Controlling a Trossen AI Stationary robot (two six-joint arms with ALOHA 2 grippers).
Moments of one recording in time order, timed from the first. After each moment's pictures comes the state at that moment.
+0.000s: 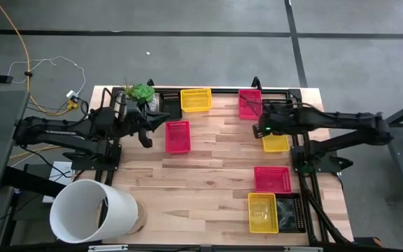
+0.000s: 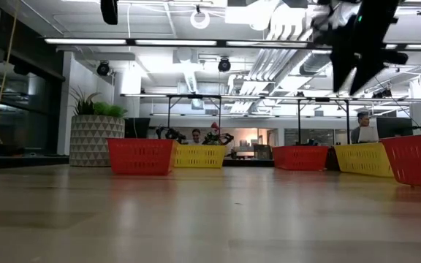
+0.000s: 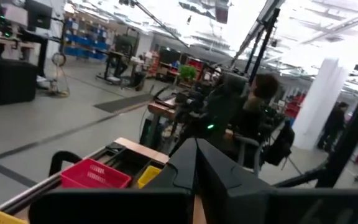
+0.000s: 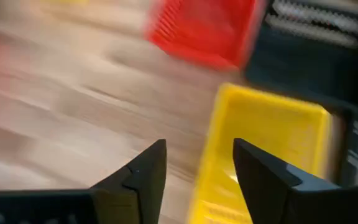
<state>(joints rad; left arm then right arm) 0.13 0.79 0.62 0.30 -0.23 -0.27 -0.13 1.11 0.97 -1.14 0.40 1.09</state>
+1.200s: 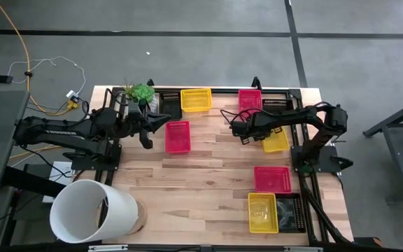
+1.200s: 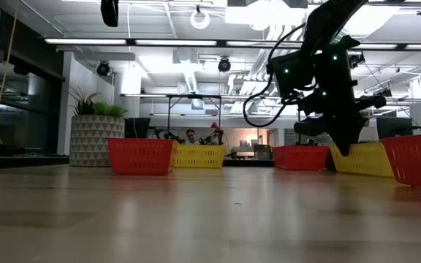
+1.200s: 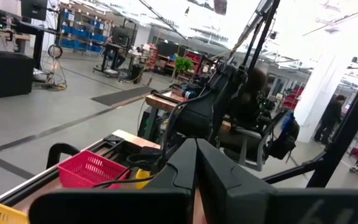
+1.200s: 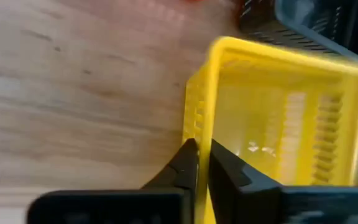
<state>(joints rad) 0.13 0.79 0.62 0.27 -0.22 -0.28 -0.22 1.67 0.97 -1.07 0.36 1.09</state>
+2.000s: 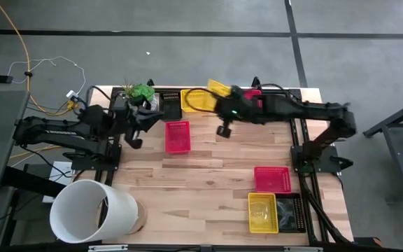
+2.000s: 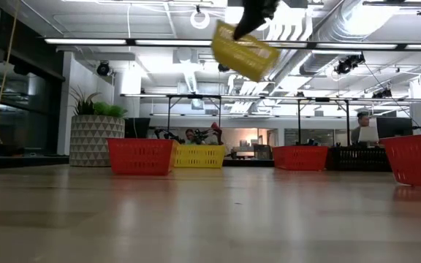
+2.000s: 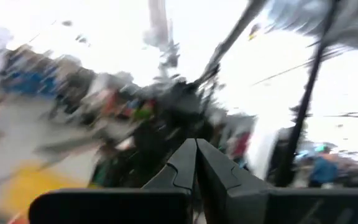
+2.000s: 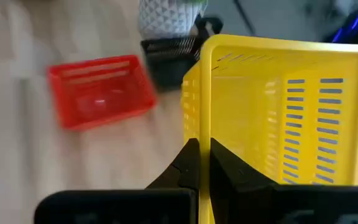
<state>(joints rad) 0.13 0.79 0.62 0.58 -0.08 -0.28 -0.09 1.59 1.61 -0.80 0.40 -0.10</state>
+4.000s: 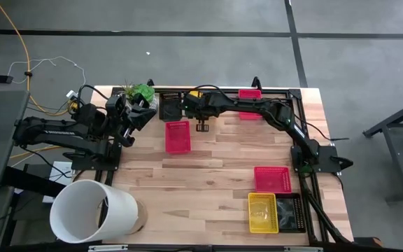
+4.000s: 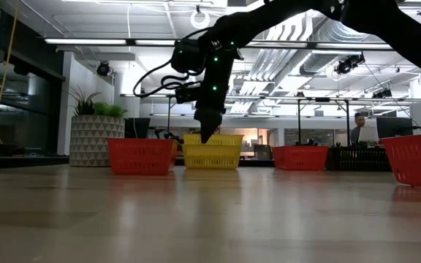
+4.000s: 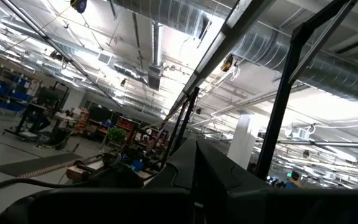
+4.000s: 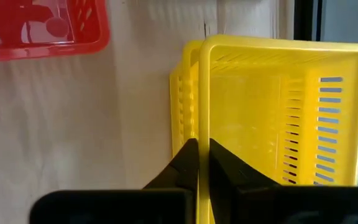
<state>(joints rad) 0.13 0.77 0.62 0.66 -0.05 -0.36 -0.29 2.30 2.00 -0.90 0.32 -0.34</state>
